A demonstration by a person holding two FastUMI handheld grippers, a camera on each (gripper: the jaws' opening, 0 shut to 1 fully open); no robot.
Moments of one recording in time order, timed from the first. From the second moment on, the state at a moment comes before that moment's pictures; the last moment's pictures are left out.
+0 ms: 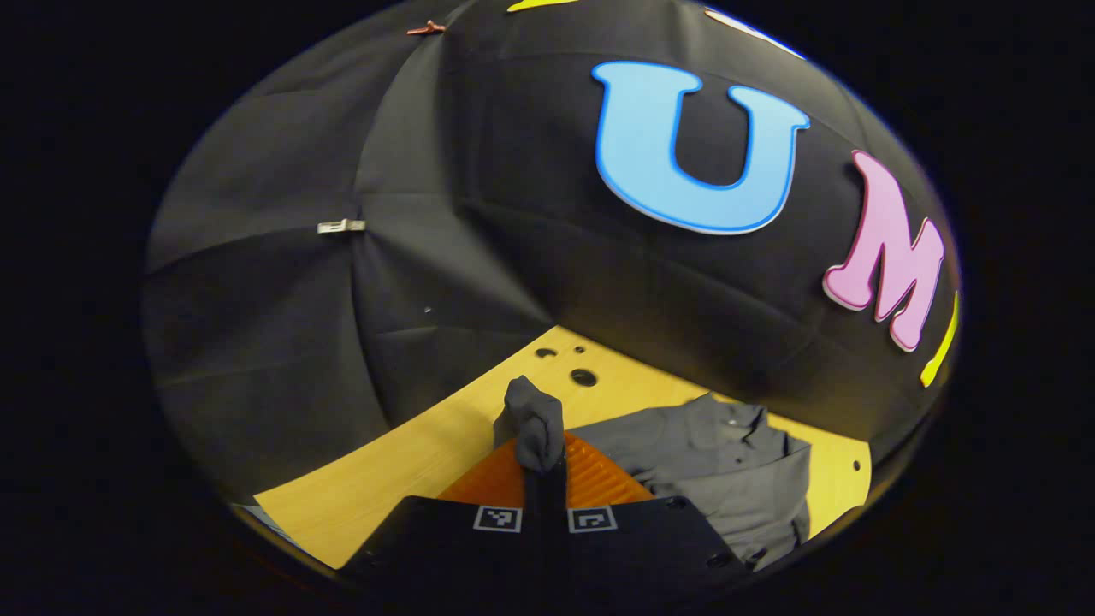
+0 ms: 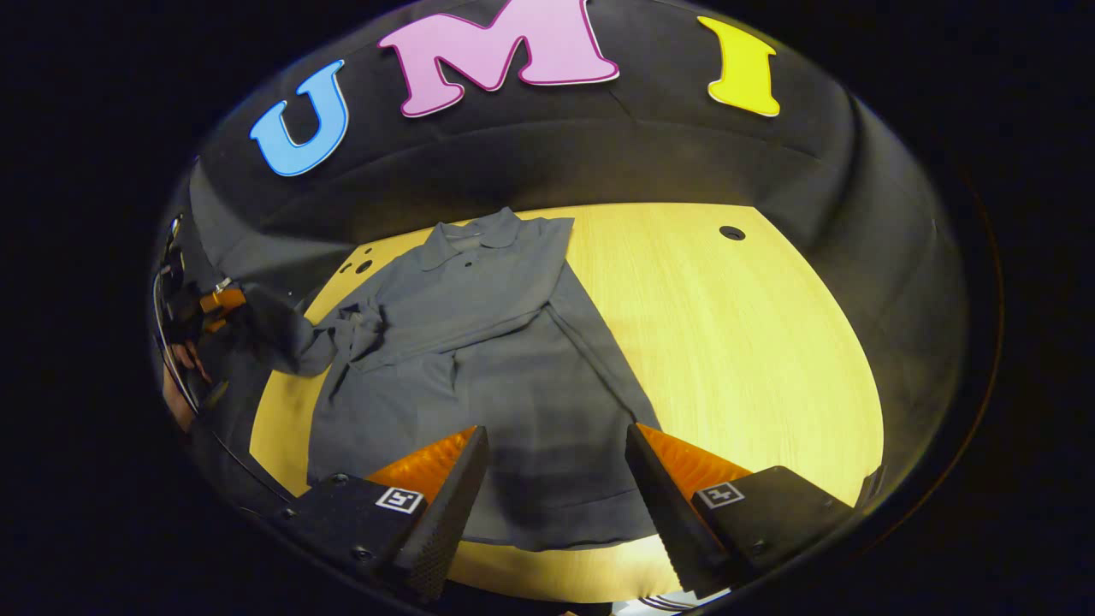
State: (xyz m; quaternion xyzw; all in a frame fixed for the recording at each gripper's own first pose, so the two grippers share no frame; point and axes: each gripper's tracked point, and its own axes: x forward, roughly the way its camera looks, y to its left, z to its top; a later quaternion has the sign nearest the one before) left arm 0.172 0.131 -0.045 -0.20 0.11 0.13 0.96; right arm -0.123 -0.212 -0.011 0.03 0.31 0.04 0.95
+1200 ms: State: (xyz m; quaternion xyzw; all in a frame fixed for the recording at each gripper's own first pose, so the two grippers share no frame) left arm 0.261 -0.265 -0.010 -0.12 0.13 -0.18 0.97; right arm -0.145 -0.331 -0.005 0.04 0.28 -0.02 0.96
